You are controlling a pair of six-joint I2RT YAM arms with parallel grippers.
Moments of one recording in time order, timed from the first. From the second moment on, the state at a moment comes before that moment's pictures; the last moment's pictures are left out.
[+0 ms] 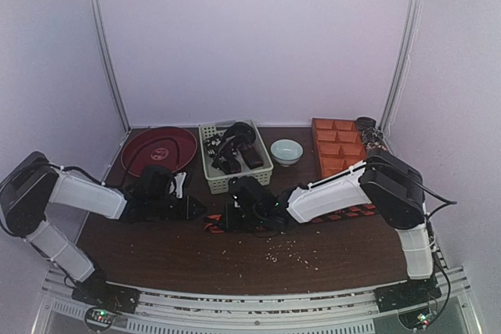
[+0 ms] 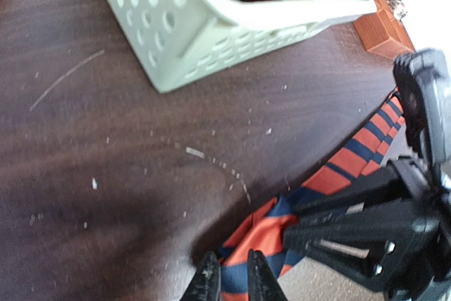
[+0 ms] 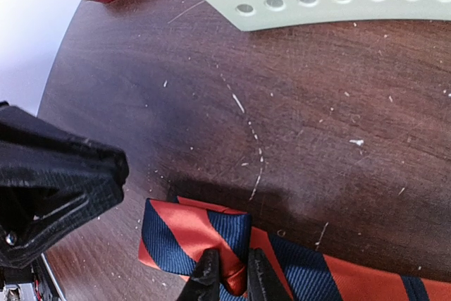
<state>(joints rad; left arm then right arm) -0.62 1.51 0.54 0.28 0.27 -0.52 1.08 2.15 1.34 0.08 0.07 0.84</state>
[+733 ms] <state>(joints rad) -0.63 1.69 0.65 0.23 0.39 -0.42 1.08 2.15 1.34 0.08 -0.01 0.87</state>
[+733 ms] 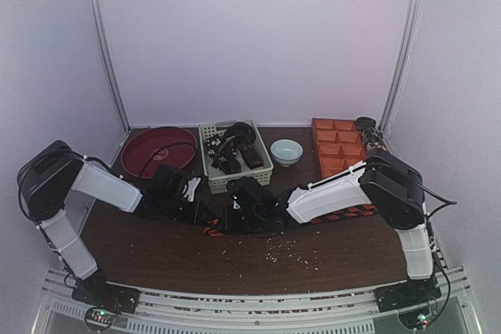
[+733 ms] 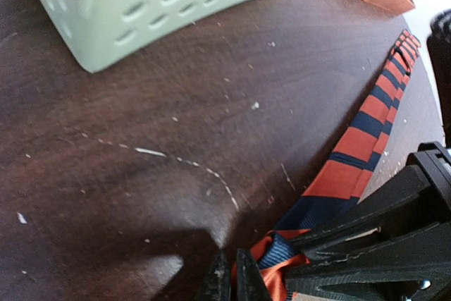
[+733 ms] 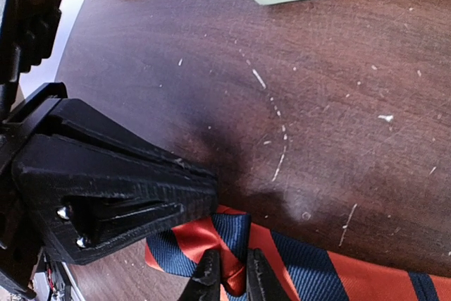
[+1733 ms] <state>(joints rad) -0.63 1.71 0.75 0.11 0.35 -0.34 1.11 2.11 1.26 0.13 -0.05 0.84</state>
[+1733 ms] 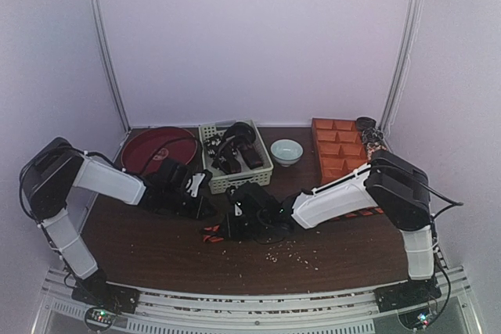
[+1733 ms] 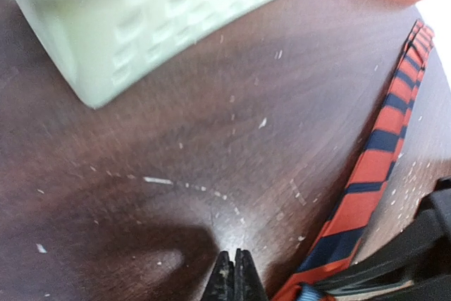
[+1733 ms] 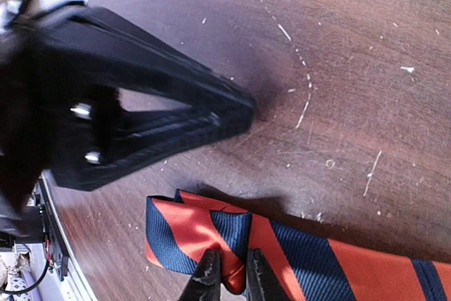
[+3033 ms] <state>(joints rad) -0.66 1.37 0.58 -0.04 0.16 -0.45 1.10 2.12 1.31 0.04 -0.03 0.81</state>
